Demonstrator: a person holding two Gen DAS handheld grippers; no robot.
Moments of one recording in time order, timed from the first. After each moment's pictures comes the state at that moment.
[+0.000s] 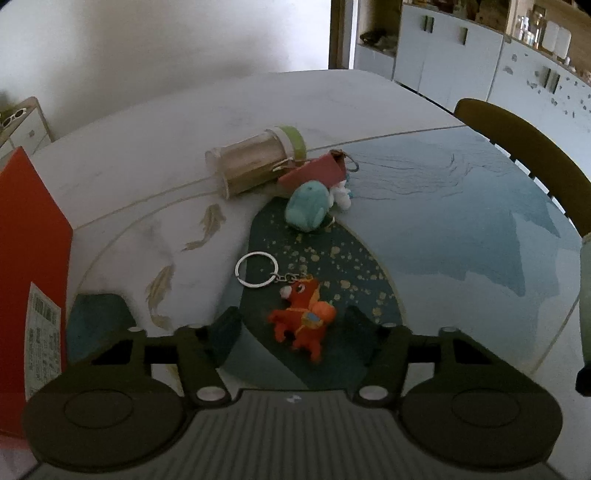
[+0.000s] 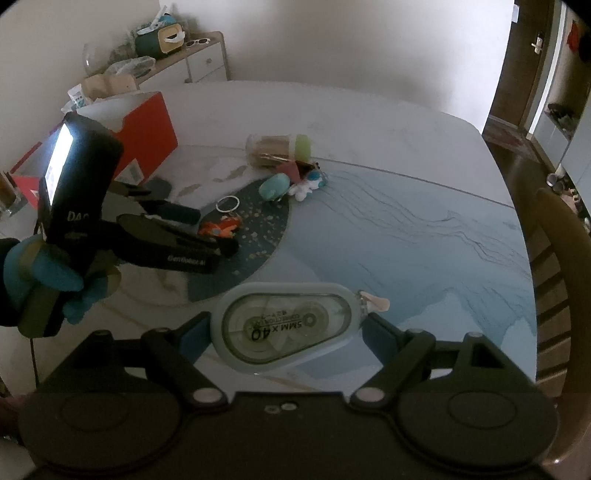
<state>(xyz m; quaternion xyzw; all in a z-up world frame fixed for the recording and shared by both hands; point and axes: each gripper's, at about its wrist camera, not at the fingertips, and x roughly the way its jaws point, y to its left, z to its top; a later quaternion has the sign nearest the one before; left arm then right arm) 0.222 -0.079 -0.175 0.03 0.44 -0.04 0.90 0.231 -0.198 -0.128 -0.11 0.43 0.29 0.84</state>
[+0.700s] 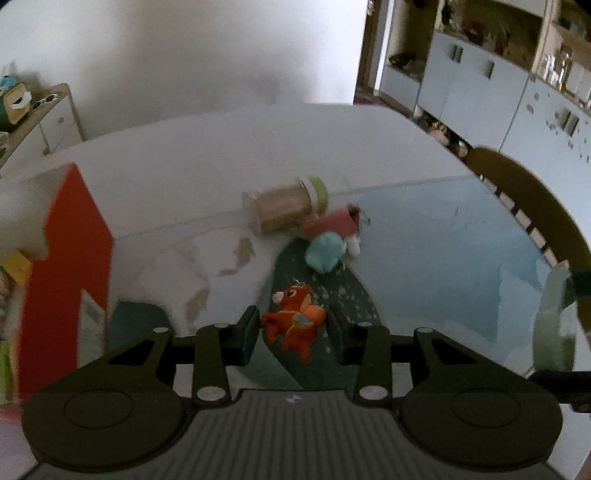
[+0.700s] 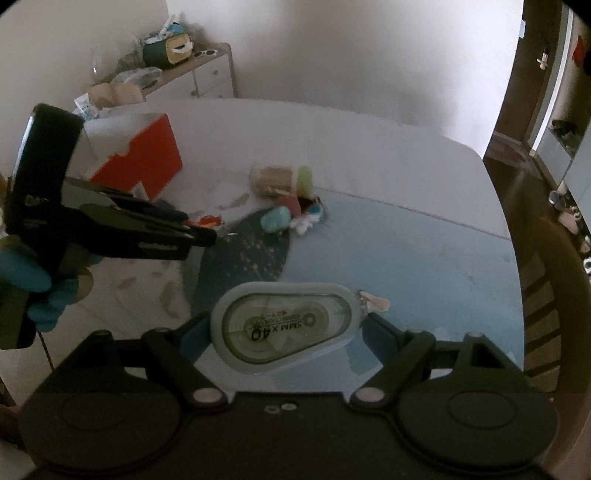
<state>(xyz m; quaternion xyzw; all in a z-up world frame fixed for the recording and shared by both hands) 0.211 -0.063 -0.116 -0.02 0.43 0.00 0.90 0.242 -0.190 -0.100 -0.12 0.41 0.30 0.85</state>
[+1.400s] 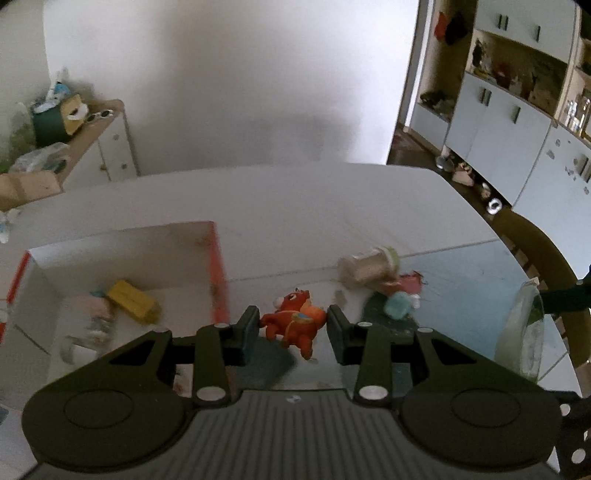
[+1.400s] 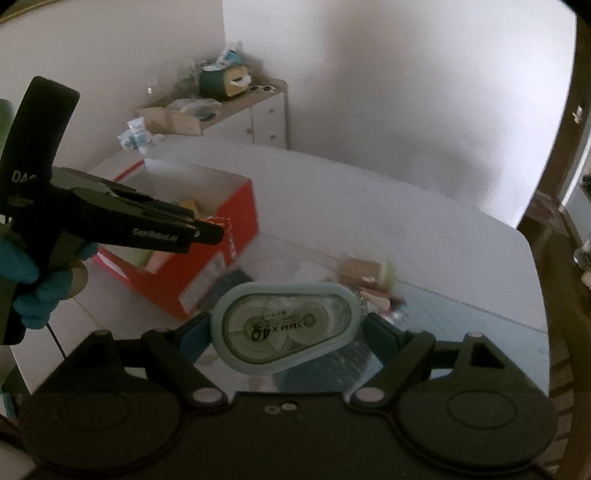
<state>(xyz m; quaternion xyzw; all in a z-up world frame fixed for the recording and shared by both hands) 0.174 0.038 -0.028 -0.04 0.39 0.04 0.92 0.225 -0.089 -0.039 -0.13 0.35 0.37 0.85</state>
